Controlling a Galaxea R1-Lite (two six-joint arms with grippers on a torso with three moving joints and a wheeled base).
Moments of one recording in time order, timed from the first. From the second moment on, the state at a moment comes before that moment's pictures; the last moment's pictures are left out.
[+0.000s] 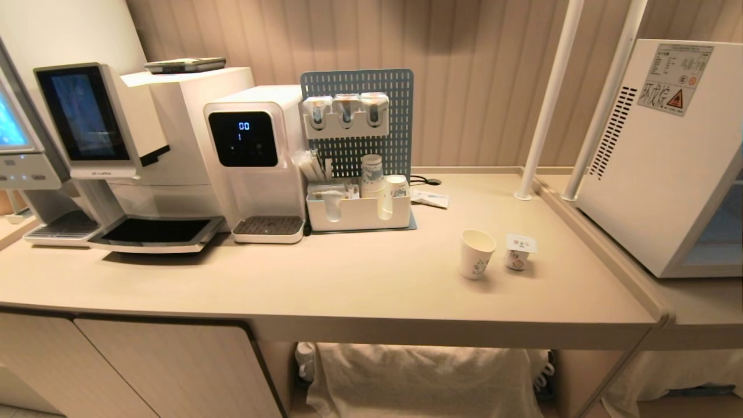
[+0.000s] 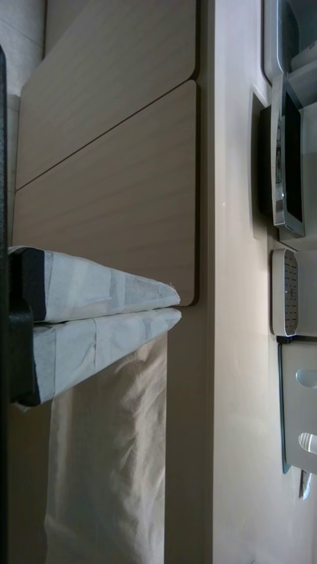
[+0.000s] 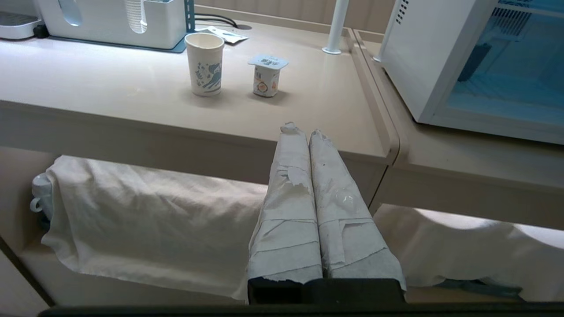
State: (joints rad) left arm 0.01 0.00 0.00 0.00 0.00 0.02; right arm 0.01 0.00 0.00 -0.06 0.02 -0.18
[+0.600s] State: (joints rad) left arm 0.01 0.00 0.00 0.00 0.00 0.02; right arm 0.01 0.00 0.00 -0.06 0.02 -0.18
